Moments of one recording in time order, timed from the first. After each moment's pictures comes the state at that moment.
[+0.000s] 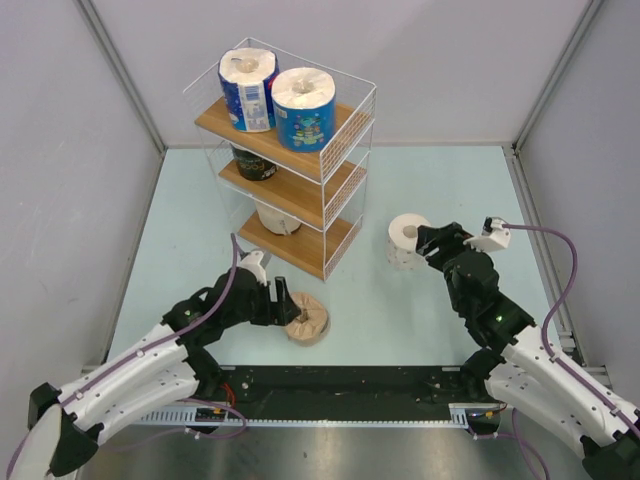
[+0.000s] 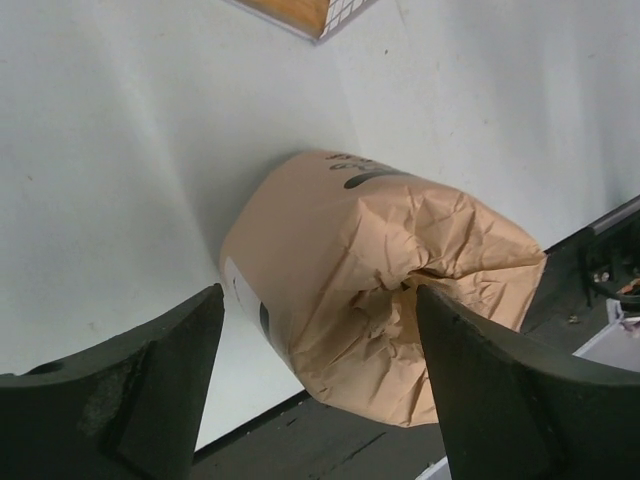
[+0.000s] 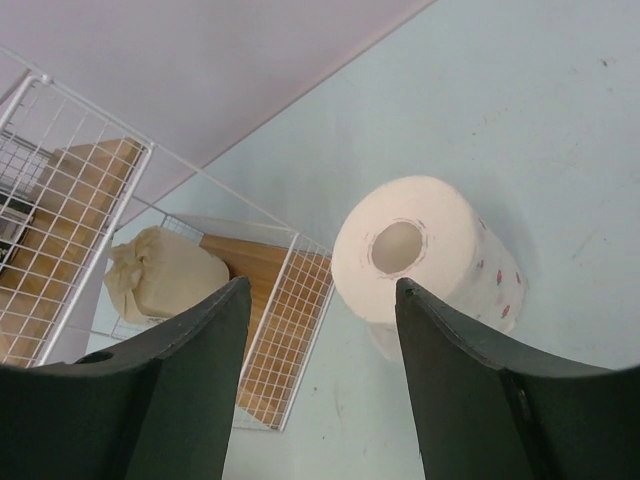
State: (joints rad) left arm -0.77 0.68 0.50 -0.51 0.00 -0.68; right arm 0.65 0.66 0.55 -0.06 0.62 0.77
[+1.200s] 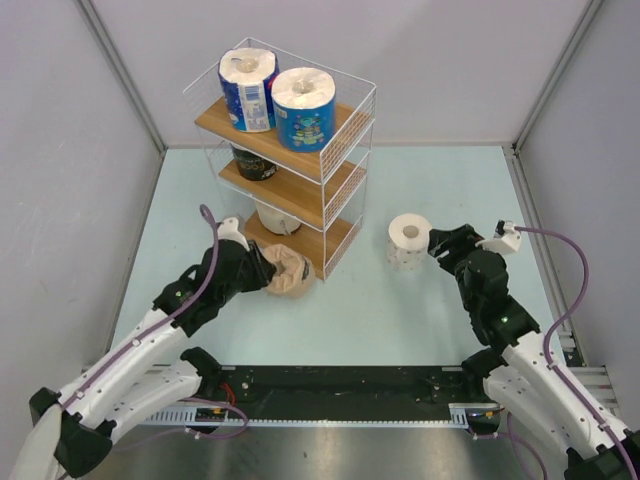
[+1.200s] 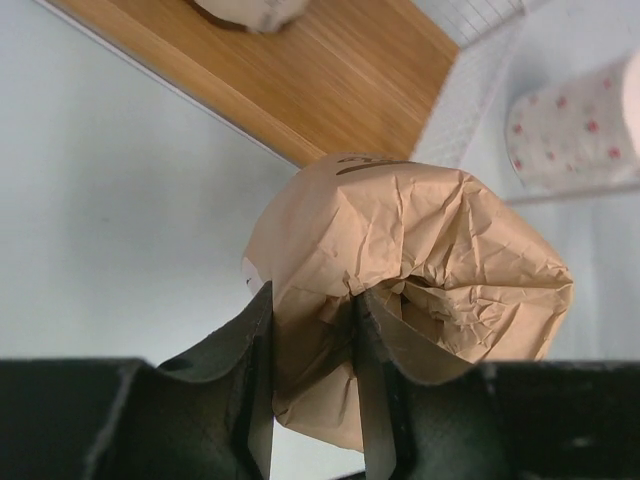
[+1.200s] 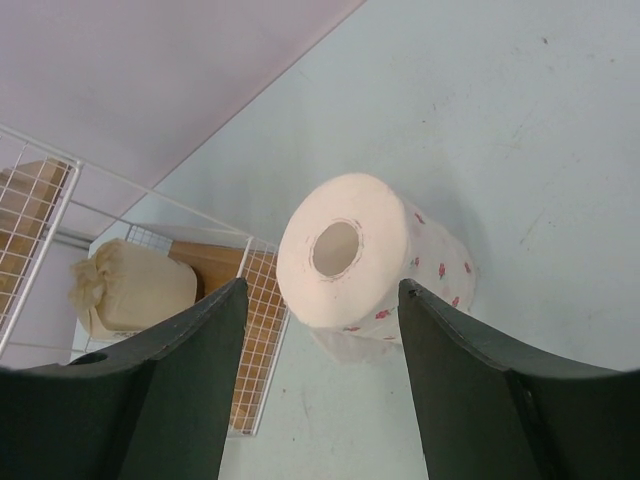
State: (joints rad) left arm -0.66 0.78 0.70 -0.54 -0.22 -0.69; right arm 0.47 0.61 0.49 -0.10 0.46 0.80
